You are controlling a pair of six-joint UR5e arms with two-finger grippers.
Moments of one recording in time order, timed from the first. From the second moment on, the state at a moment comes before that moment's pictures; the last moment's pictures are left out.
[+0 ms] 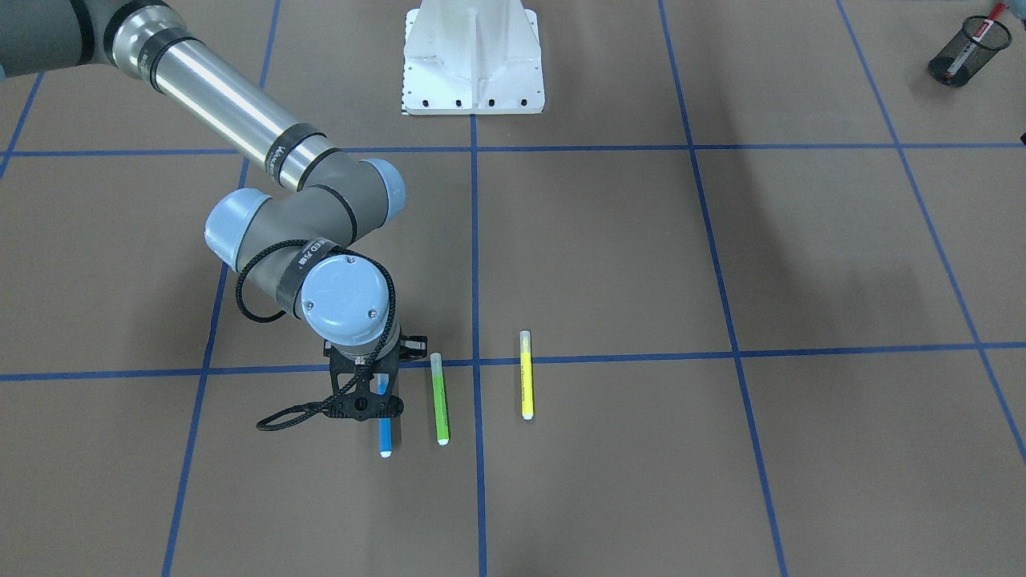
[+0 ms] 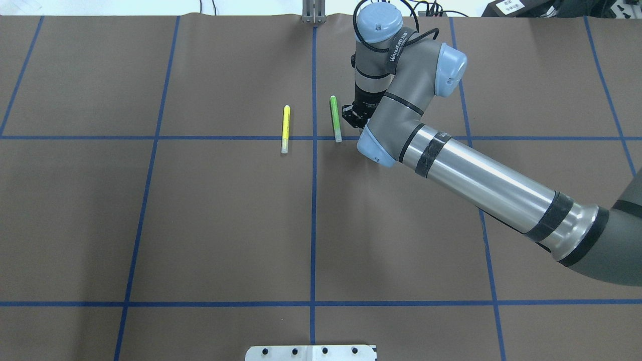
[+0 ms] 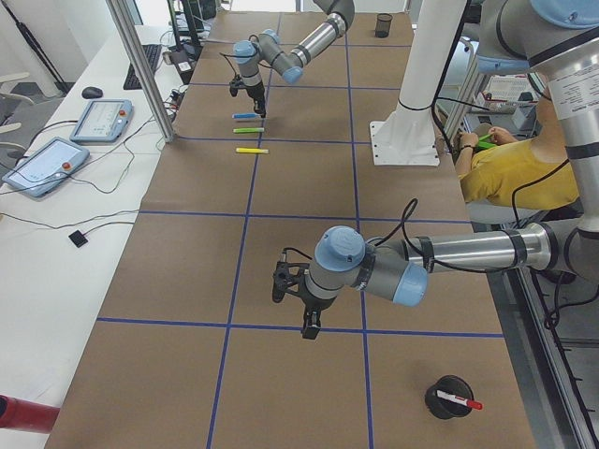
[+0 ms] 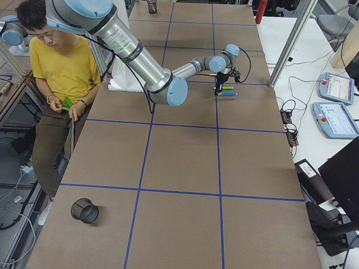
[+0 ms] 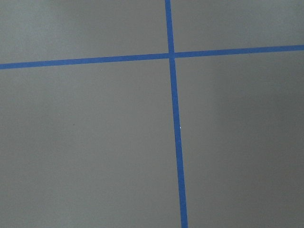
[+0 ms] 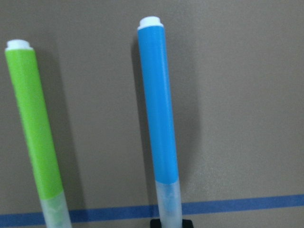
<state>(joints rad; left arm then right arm) -1.54 -1.18 -1.84 -2.00 -2.32 -0.19 0.77 -0.63 1.07 -1.56 2.14 0.92</state>
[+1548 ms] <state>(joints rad) -1.52 -1.23 -1.83 -1.75 -2.32 -0.11 0.95 -1.01 1.74 -1.98 2.14 0.37</state>
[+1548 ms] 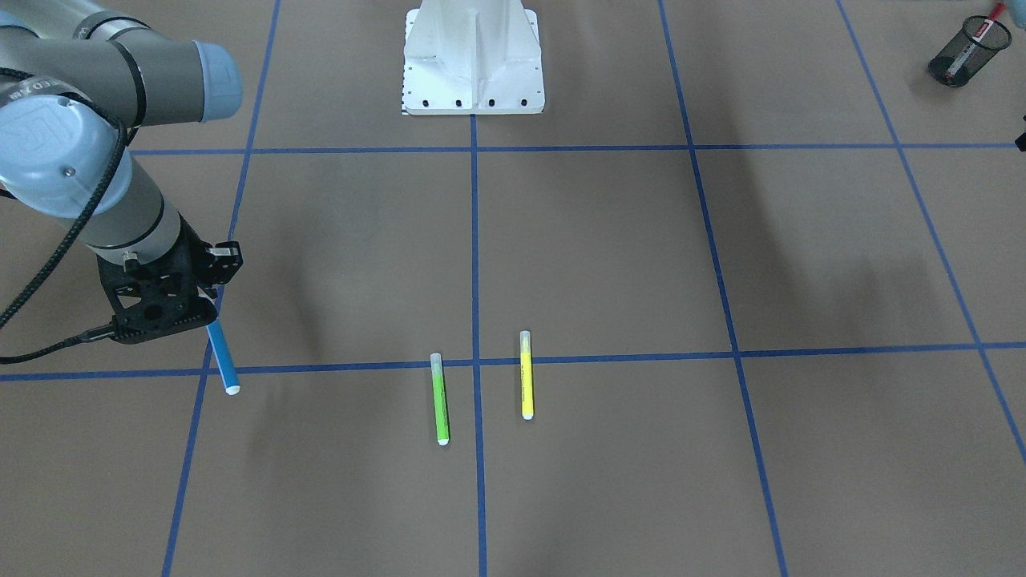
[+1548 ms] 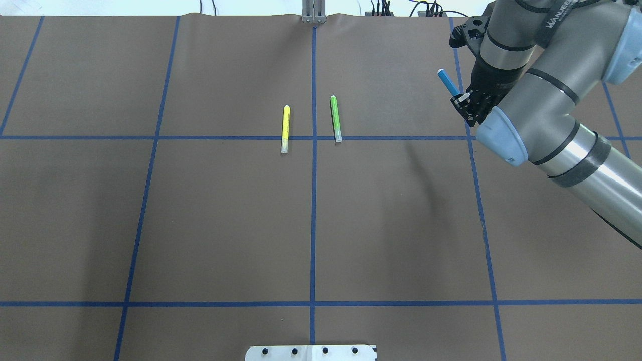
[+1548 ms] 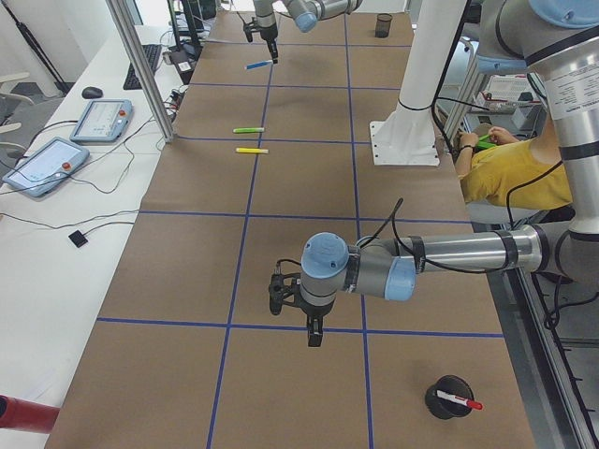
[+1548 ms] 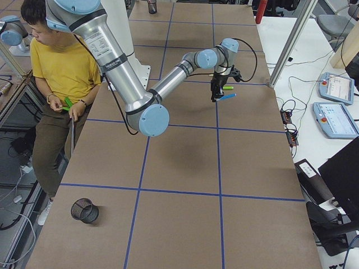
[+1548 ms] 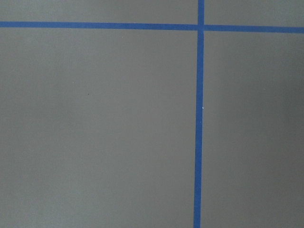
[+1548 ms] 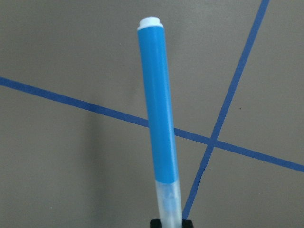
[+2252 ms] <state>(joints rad) -1.52 -1.27 -1.91 -1.48 -2.32 0.10 1.04 -1.30 2.04 -2.20 2.14 -0.01</state>
